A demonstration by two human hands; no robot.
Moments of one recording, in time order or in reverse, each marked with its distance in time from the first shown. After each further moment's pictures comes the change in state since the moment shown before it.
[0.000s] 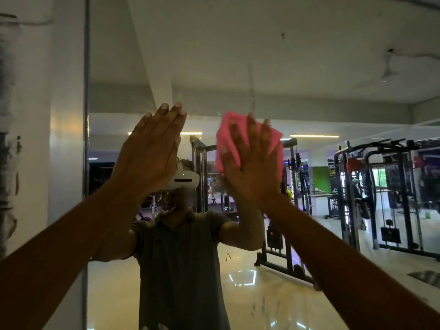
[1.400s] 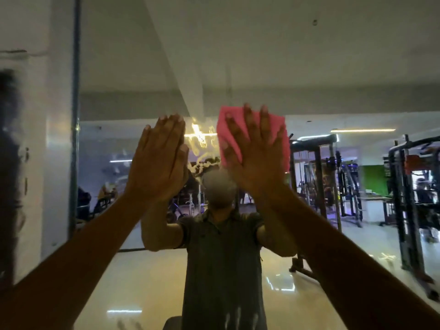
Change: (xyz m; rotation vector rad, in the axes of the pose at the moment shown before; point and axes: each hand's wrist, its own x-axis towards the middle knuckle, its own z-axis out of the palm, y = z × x) left_hand 0.019 0.081 0.016 -0.004 -0.032 -0.182; right_hand 0.025 0.074 -0.008 -0.048 -0.010 -0.120
